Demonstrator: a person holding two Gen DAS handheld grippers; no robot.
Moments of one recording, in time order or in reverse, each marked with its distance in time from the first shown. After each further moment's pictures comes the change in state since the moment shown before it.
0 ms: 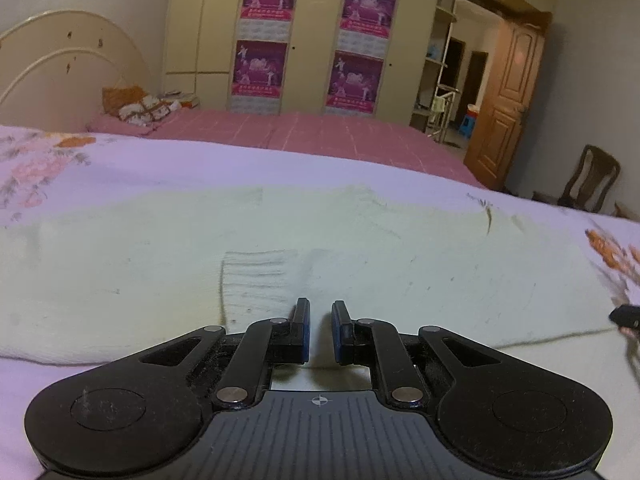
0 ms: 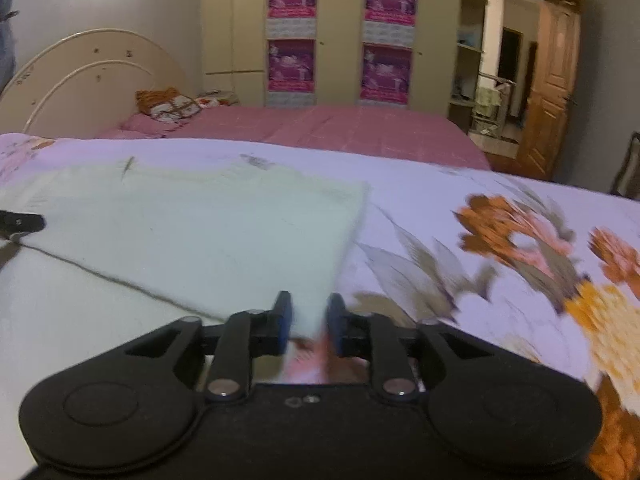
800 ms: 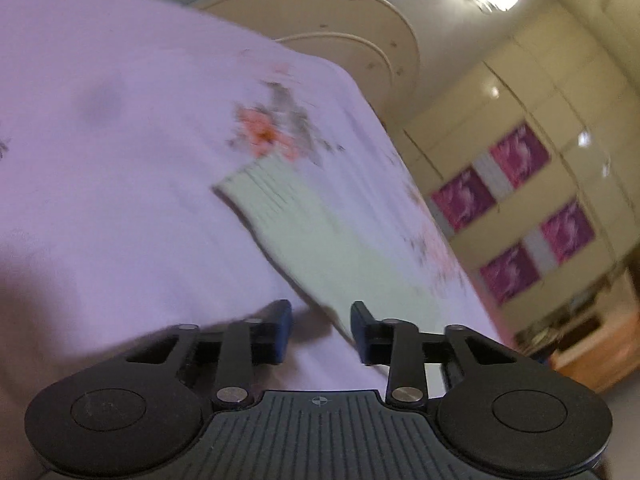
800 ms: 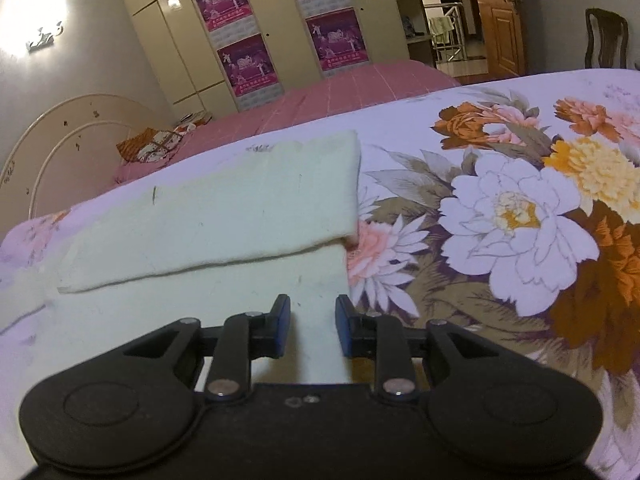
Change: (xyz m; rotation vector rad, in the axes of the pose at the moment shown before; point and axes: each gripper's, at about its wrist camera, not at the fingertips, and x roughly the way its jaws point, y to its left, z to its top) left arm -0.147 0.322 -0.089 -0.926 -0.233 0.219; right arm -0.044 0.012 -0.031 0.360 0.048 0.085
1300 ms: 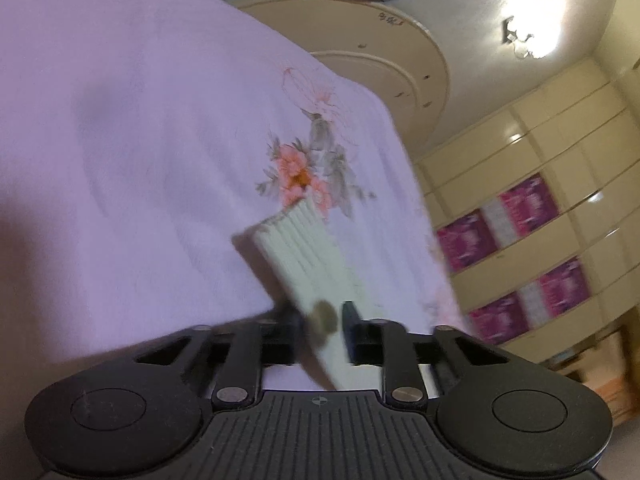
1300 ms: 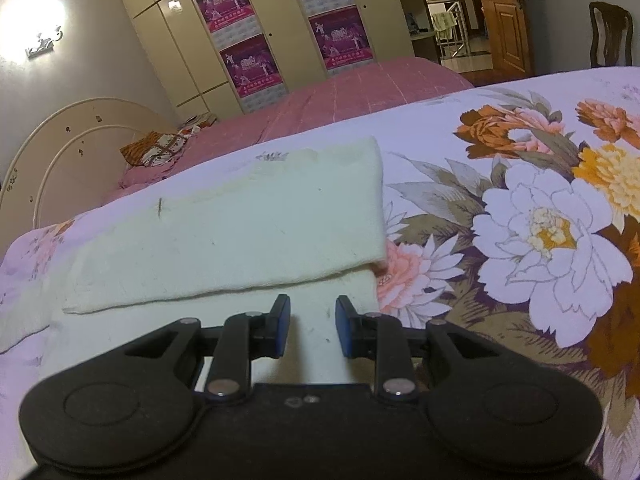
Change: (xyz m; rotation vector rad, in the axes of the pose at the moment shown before) left arm 0.049 0.004 0.028 -0.110 -0.043 0.042; right arm 0.020 0.008 0.011 0.016 0.005 0.015
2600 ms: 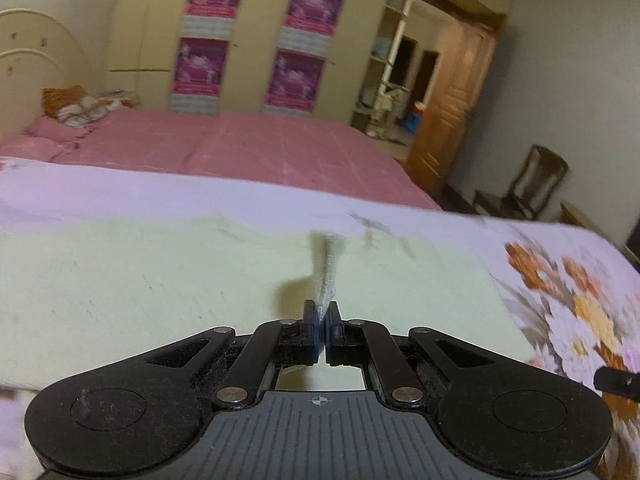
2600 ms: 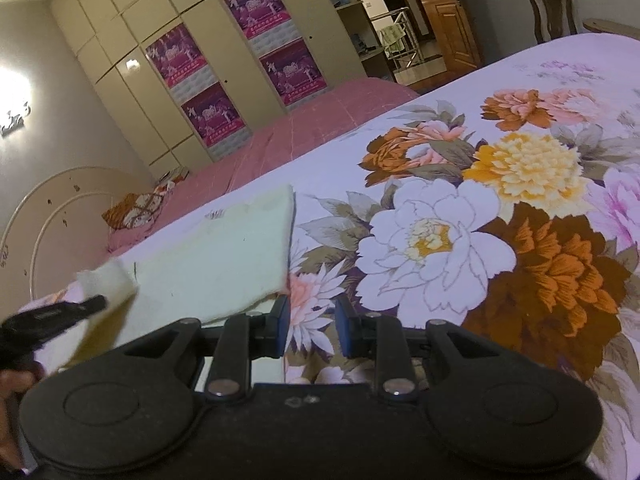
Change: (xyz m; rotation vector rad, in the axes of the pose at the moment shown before) left arm -0.062 -0.339 -0.358 1.033 0.380 -0.423; right arm -0.059 -0.064 -0.001 0.187 -0.111 -0.022
